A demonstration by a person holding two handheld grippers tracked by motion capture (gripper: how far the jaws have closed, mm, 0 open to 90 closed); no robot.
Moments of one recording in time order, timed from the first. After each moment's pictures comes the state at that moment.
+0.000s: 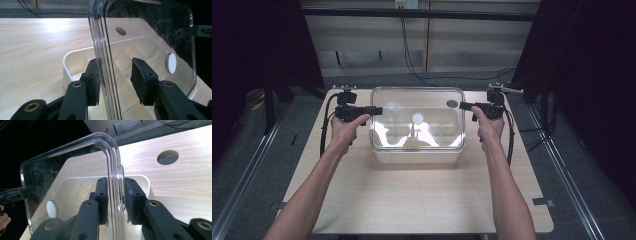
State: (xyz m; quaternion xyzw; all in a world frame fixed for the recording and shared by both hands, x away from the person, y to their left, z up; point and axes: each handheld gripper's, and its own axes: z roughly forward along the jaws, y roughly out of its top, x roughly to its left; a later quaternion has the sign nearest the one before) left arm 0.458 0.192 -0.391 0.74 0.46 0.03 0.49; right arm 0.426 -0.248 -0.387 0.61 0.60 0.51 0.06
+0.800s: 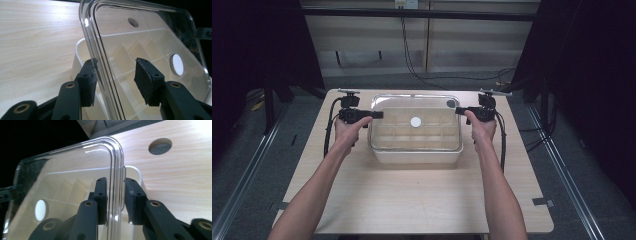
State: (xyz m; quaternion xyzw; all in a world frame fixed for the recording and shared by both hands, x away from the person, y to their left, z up) left arm 0.473 0.190 -0.418 0.74 0.50 0.02 0.46; right arm 0.442 -0.236 -0.416 0.64 0.61 0.46 0.06
